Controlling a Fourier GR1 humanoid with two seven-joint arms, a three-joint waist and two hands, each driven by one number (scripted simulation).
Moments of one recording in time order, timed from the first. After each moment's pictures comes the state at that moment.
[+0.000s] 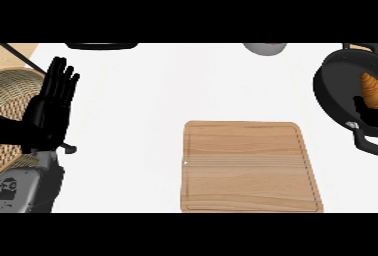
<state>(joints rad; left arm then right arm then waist) -0.26 0.24 0.06 -1.57 0.17 0.14 0.05 -0.31 -0.41 -0.33 -1.69 0.91 0.03 0.15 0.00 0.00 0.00</state>
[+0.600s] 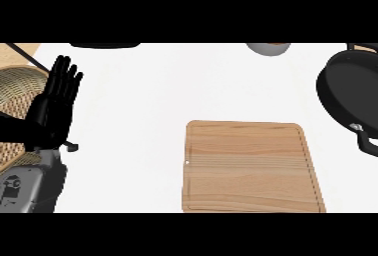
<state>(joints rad) -0.27 0.23 0.07 -1.55 0.17 0.12 0.05 -0.49 -0.63 -0.51 -1.01 0.78 -0.13 -0.27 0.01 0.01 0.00</state>
